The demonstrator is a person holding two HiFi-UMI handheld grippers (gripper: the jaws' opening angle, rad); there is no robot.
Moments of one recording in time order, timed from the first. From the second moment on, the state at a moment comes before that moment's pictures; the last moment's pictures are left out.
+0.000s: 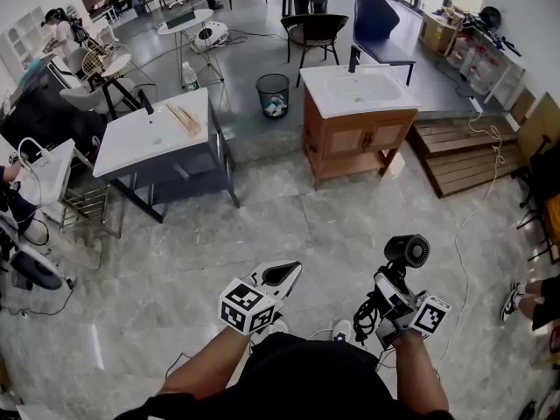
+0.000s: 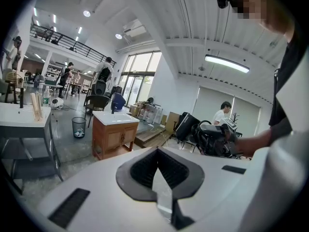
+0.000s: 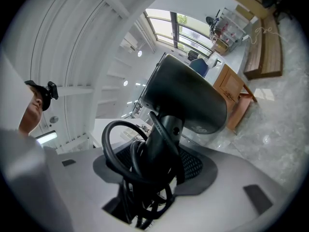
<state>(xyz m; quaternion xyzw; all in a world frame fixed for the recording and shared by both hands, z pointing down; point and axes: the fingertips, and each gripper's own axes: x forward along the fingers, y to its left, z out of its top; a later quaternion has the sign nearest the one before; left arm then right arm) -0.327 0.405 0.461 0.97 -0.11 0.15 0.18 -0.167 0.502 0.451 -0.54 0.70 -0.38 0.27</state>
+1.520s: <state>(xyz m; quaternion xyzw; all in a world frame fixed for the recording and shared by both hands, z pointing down) -0.297 0.247 0.468 0.96 -0.15 0.16 0.17 -0.106 0.329 0.464 -0.54 0.70 -0.38 0.28</state>
